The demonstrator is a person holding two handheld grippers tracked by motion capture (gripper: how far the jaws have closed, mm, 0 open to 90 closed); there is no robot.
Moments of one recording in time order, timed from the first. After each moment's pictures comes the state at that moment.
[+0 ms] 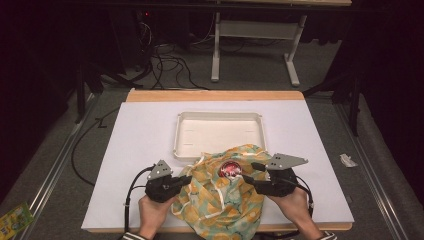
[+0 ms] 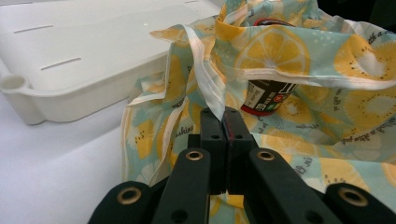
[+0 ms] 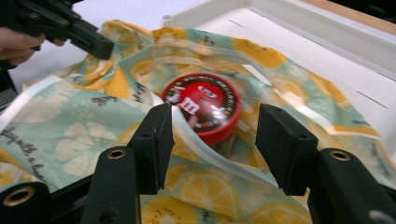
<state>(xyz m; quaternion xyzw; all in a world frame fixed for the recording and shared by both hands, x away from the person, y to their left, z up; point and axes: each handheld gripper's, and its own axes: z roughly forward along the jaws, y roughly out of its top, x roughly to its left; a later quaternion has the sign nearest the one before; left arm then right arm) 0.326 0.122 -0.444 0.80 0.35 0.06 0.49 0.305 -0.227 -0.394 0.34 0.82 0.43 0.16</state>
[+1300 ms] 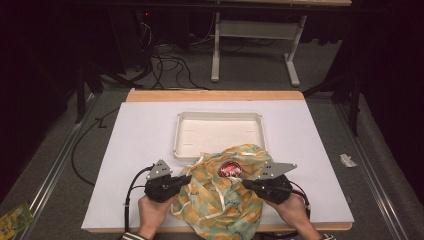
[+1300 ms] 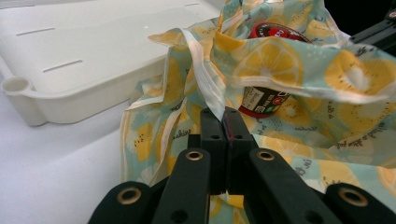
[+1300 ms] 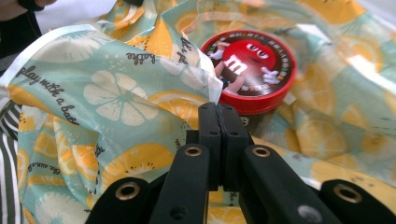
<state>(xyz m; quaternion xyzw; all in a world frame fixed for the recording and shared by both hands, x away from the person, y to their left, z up) 0.326 0.124 -0.442 0.80 0.35 0.07 0.49 0.300 -0.220 -0.413 0.28 0.87 0.40 0.11</state>
